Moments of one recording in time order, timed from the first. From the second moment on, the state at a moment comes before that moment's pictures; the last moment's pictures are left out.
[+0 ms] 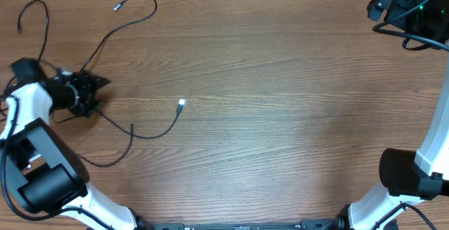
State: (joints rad) left arm 0.55 1.93 1.33 -0.75 0.64 -0.42; right arm -0.13 1.87 2.54 -1.64 -0.06 0.31
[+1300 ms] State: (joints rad) left arm 0.46 1.53 1.03 -1.06 0.10 -0.62; right arm -0.13 1.87 2.54 -1.64 -0.06 0.31
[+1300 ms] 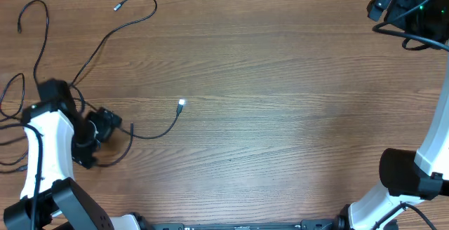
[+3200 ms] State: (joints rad) left arm 0.46 1.52 0.69 -0.46 0.34 -1.21; right arm -0.13 1.87 2.54 -1.64 -0.06 0.31
